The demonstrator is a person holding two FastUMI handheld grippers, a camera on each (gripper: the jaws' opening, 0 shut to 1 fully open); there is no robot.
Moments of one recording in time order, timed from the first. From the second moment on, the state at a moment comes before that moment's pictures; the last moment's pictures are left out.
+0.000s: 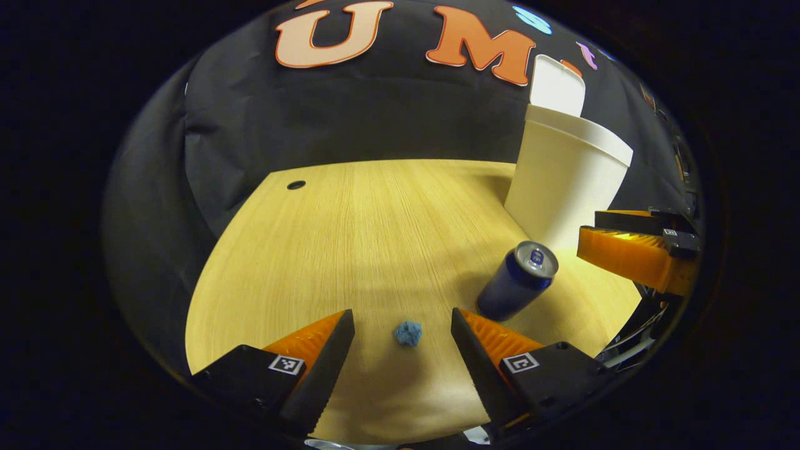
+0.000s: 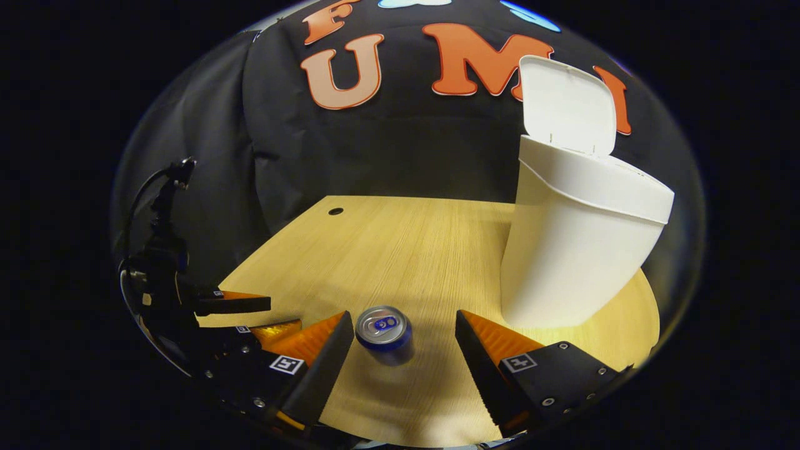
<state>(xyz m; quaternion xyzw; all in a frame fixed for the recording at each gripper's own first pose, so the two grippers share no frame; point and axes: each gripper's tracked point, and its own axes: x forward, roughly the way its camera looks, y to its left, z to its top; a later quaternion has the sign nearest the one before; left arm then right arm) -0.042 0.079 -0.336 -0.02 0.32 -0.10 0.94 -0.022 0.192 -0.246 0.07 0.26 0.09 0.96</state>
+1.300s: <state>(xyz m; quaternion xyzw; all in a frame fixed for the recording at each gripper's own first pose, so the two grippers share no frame) -0.008 0.058 -0.404 0.04 0.34 -0.12 0.93 0.002 0.227 -0.339 0.06 0.35 0.09 0.93</state>
